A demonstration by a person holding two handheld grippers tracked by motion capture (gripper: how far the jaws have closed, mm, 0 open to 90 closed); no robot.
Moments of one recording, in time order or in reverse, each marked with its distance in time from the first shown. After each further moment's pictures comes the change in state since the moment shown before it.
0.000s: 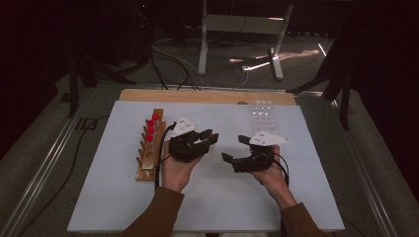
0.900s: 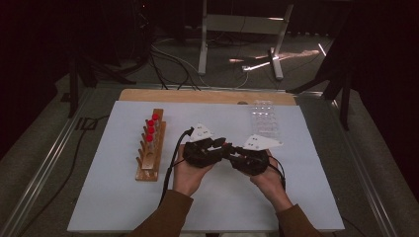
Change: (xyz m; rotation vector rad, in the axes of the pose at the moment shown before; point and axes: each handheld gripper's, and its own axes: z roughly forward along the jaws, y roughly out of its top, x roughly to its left) left arm -0.026 -0.010 0.032 0.083 -0.076 0.053; right arm 0.020 0.004 0.004 0.013 0.057 -0.064
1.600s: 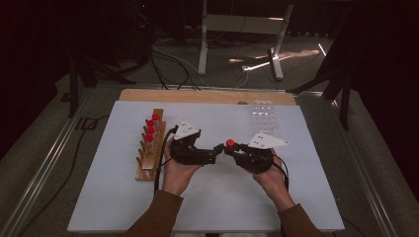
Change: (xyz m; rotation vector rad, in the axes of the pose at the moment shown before) left arm 0.019 -0.003 -0.019 -0.033 0.092 -0.063; right arm -0.006 0.001 -0.008 -0.038 -0.038 0.007
